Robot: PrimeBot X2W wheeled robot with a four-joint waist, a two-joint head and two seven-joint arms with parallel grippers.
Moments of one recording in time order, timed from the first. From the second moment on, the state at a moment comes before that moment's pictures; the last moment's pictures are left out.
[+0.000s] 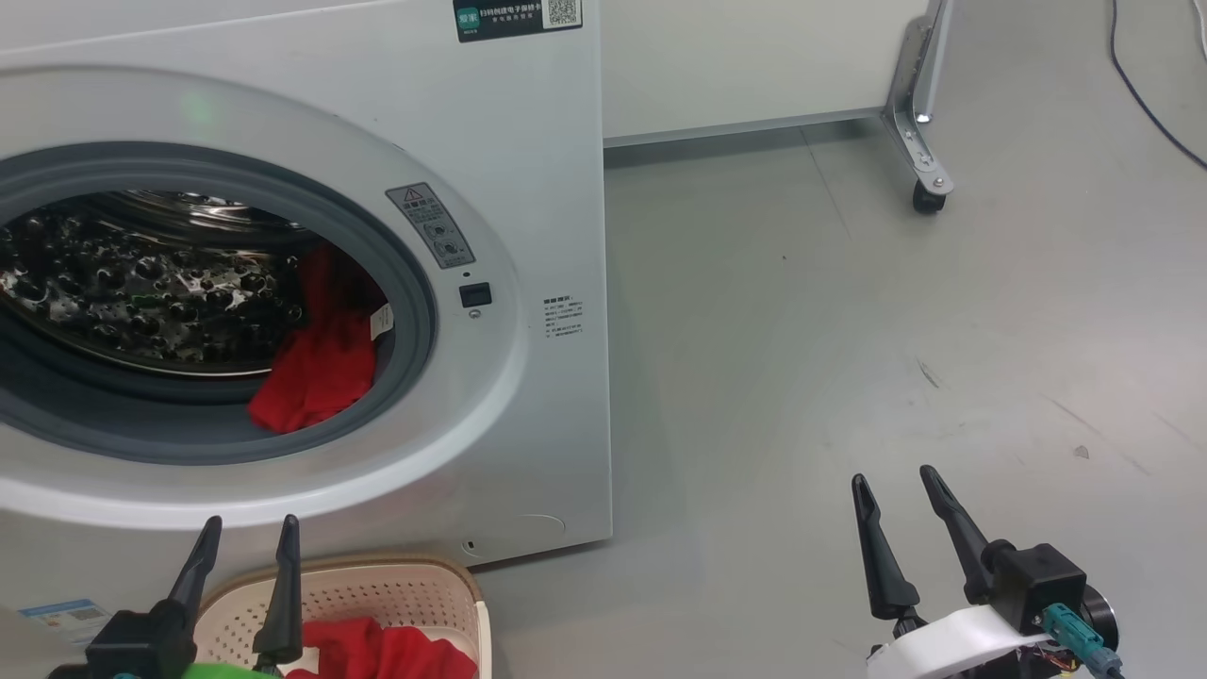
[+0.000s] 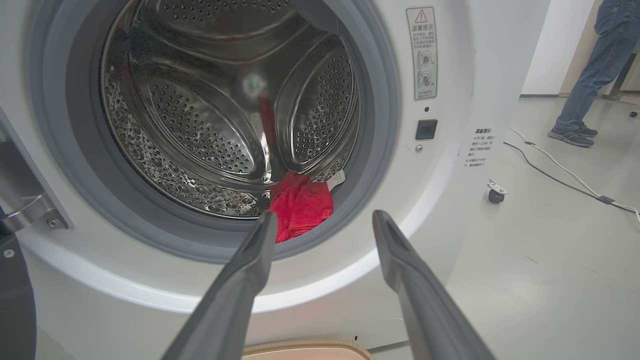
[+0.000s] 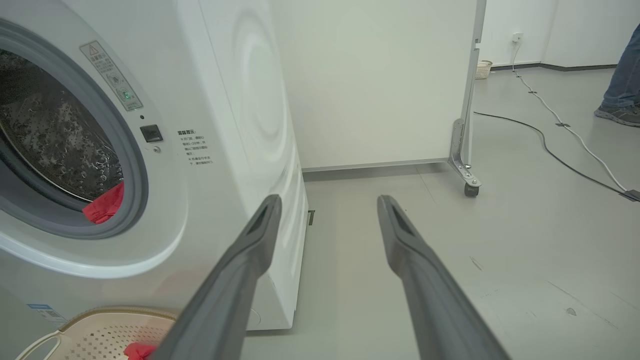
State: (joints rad) left arm 0.09 0.08 0.00 0.19 -0.29 -0.13 -0.25; right arm 0.10 -0.06 0.22 0.13 0.30 0.03 -0.25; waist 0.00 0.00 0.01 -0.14
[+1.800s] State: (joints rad) left arm -0.50 0.42 0.16 0.48 -0.37 -0.04 0.37; right arm -0.03 -0.04 0.36 0.04 0.29 0.00 -0.25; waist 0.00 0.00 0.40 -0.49
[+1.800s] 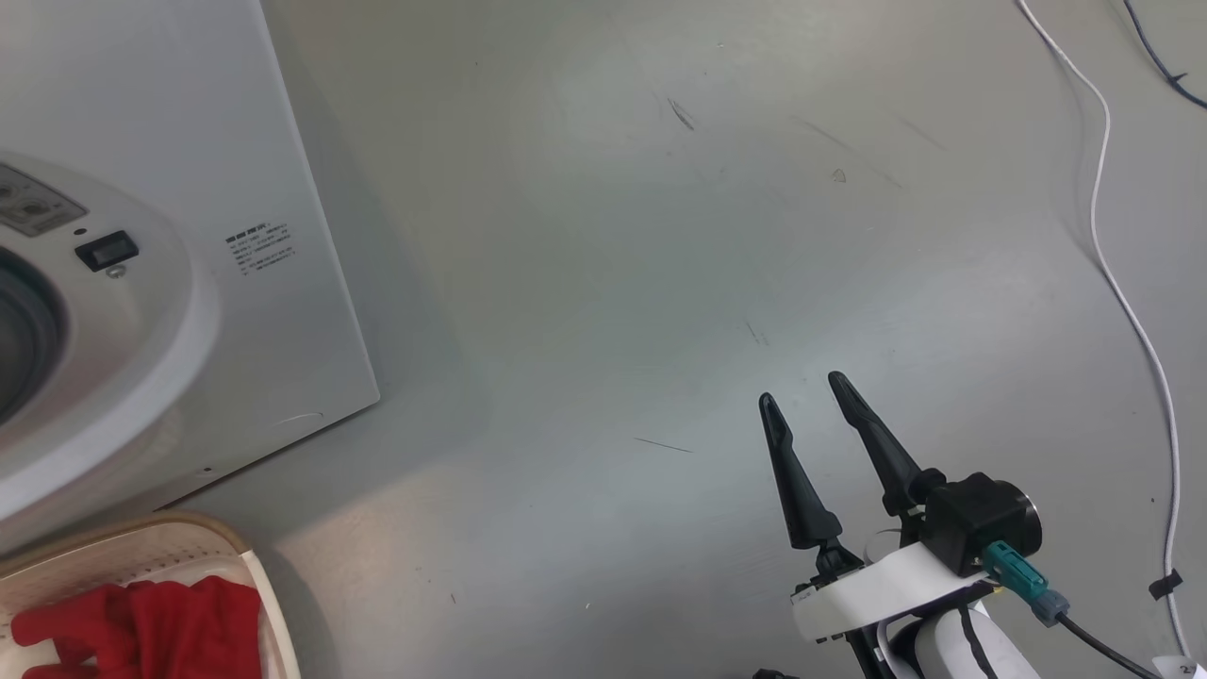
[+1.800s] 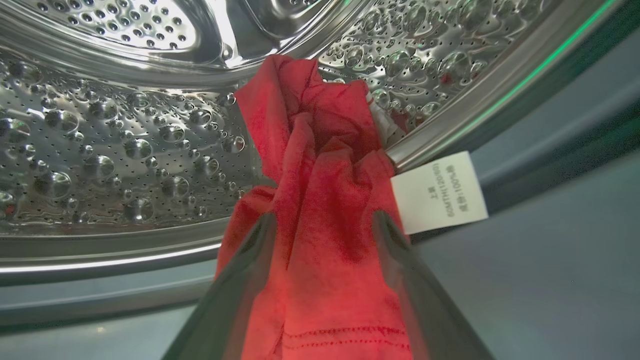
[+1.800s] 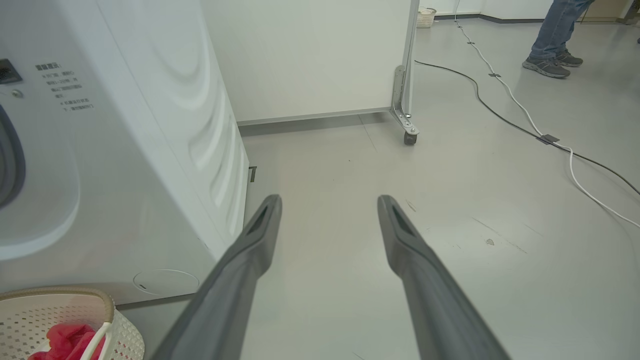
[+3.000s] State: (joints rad) left arm -0.69 0.45 0.11 0.71 -0.32 -0.01 0.42; right arm -0.07 -0.04 0.40 0.04 0.30 -0.05 -0.25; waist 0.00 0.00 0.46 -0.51
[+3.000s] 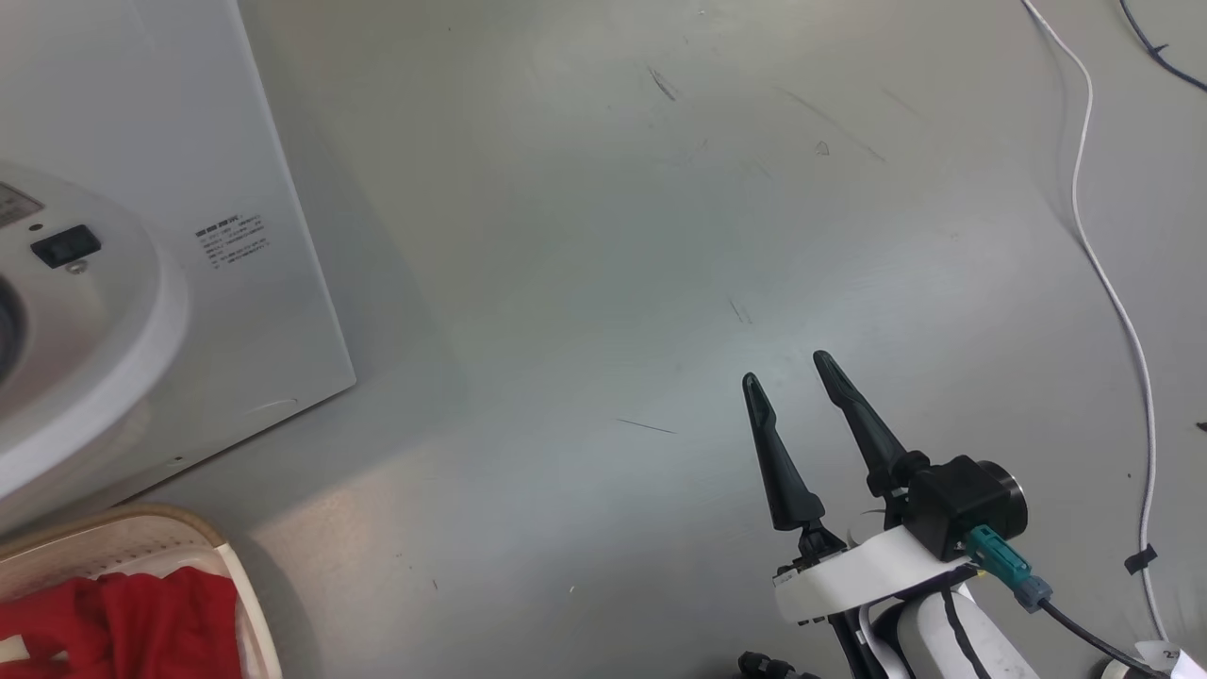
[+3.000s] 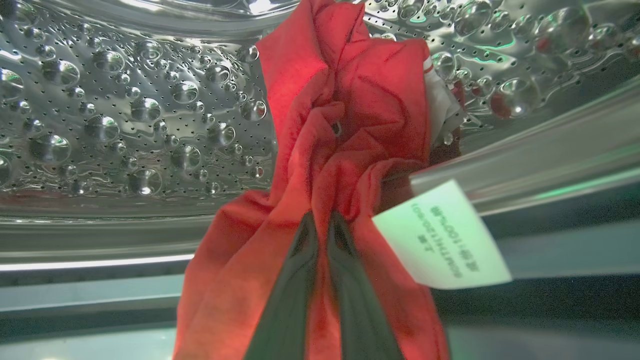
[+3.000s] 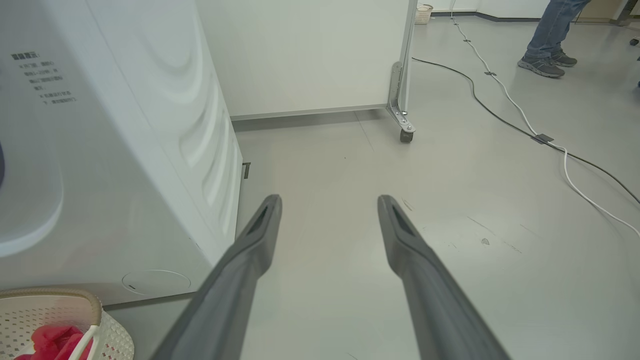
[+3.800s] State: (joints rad) left arm -0.66 0.34 0.07 0.79 -0.33 -0.09 0.16; right arm -0.07 -0.04 0.36 0.08 0.30 -0.05 -0.25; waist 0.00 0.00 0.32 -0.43
